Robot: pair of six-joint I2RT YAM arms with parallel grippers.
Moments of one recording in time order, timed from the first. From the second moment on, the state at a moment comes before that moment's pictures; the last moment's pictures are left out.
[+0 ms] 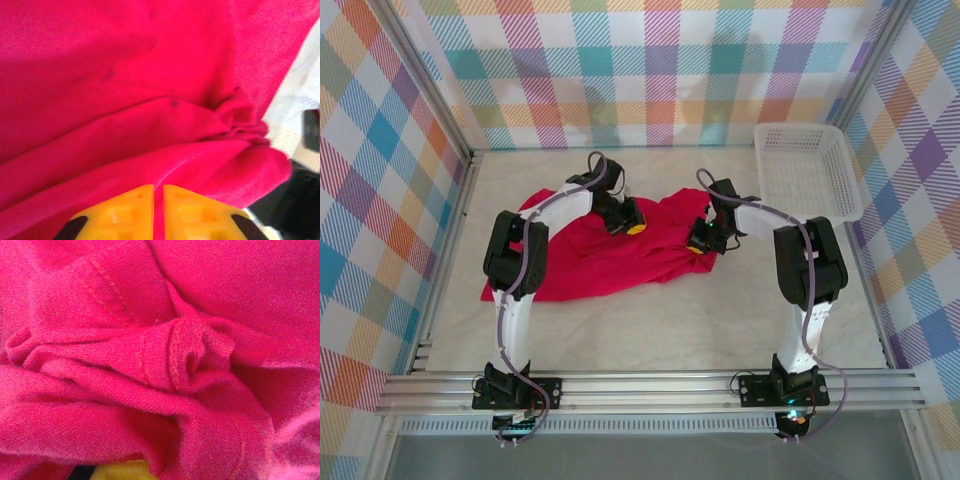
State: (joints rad) left arm -0.43 2.12 1.66 -0.69 0.53 -0.75; right arm 0.32 1.92 1.27 -0.59 -0.42 0.65
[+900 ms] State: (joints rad) left arm -0.52 2.20 1.89 -0.88 0.38 -0.62; right arm 0.33 1.84 1.29 -0.65 -0.38 0.58
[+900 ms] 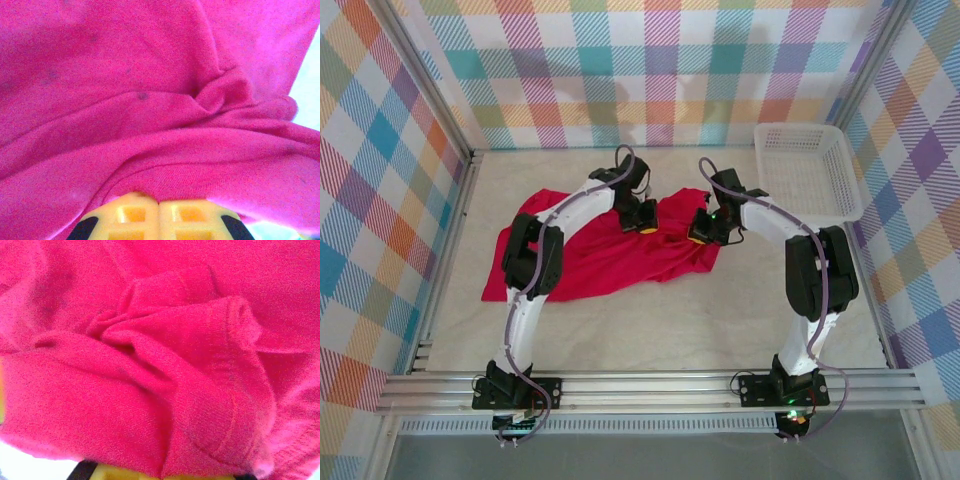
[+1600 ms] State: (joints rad) left arm -0.50 2.11 1.81 -0.83 0.56 -0.68; right arm 0.51 1.72 1.38 -0.75 -0.24 0.55
